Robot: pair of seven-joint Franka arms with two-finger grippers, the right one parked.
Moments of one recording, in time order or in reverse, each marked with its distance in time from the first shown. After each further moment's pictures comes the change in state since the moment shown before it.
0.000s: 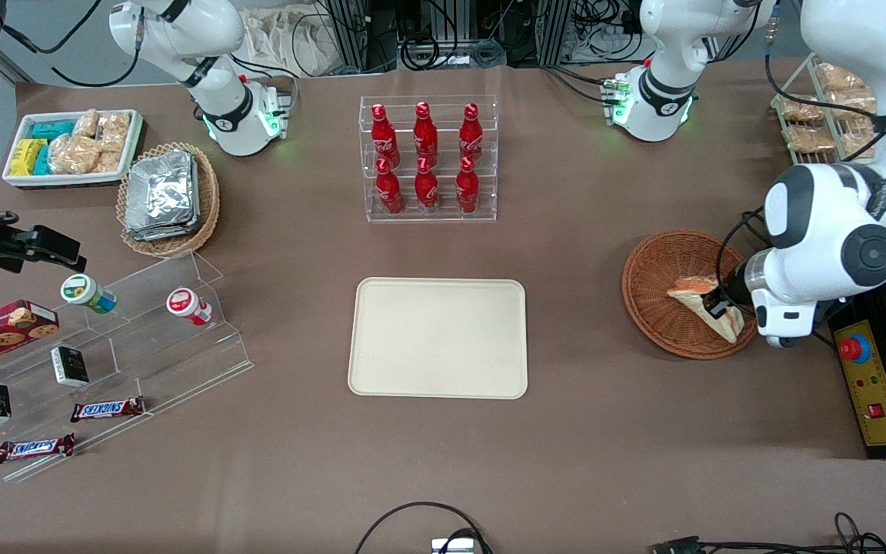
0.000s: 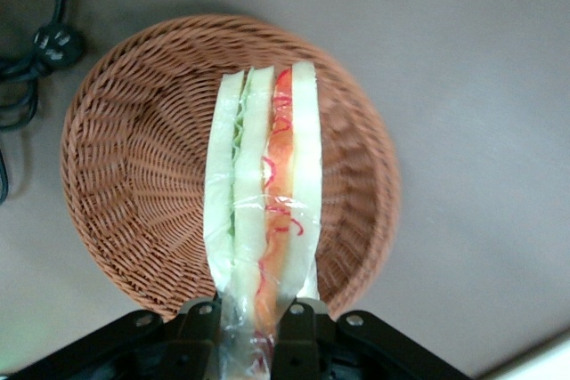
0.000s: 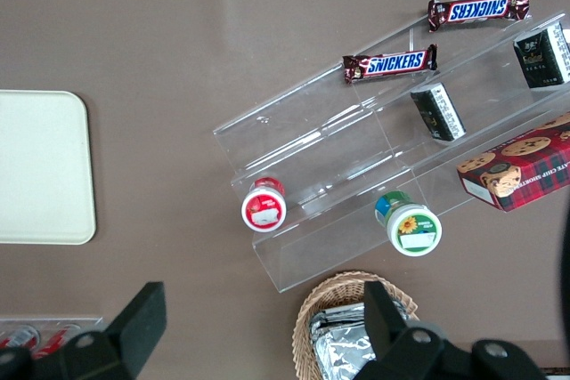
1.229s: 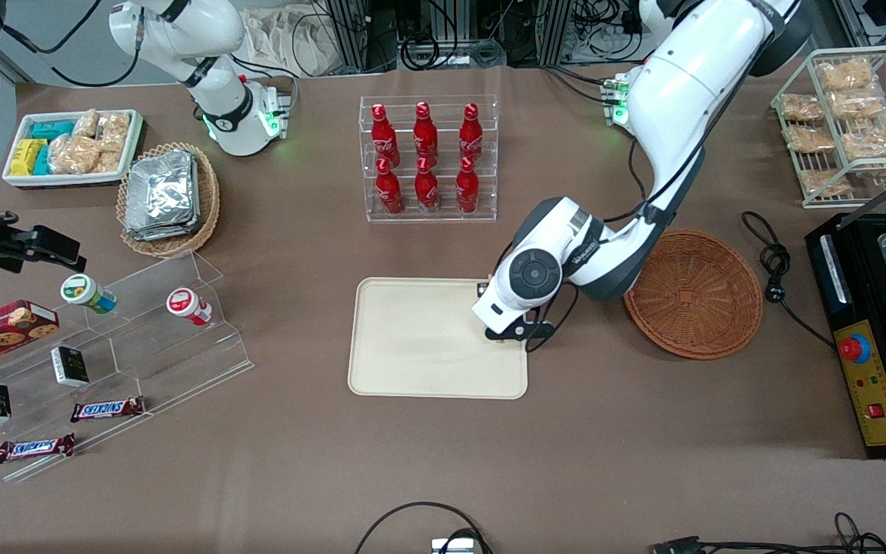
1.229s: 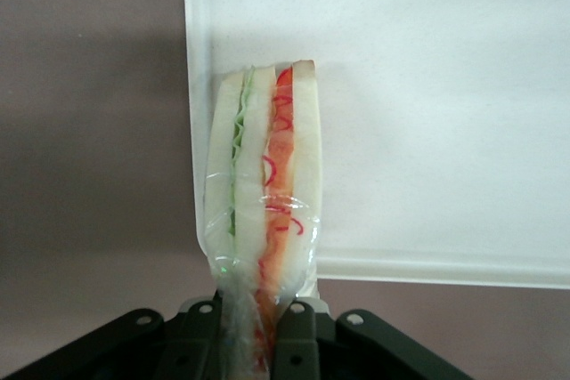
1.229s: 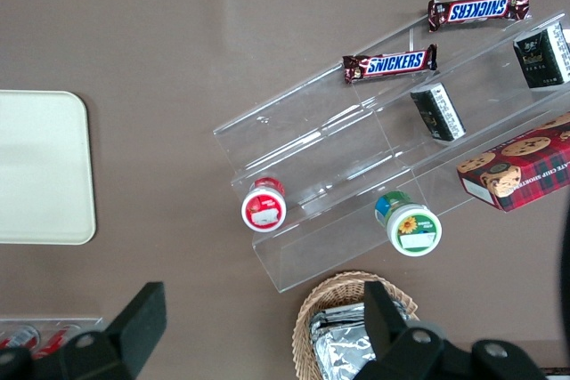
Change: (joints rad) arm -0.319 0.469 -0.298 0.332 0.106 0.062 0.041
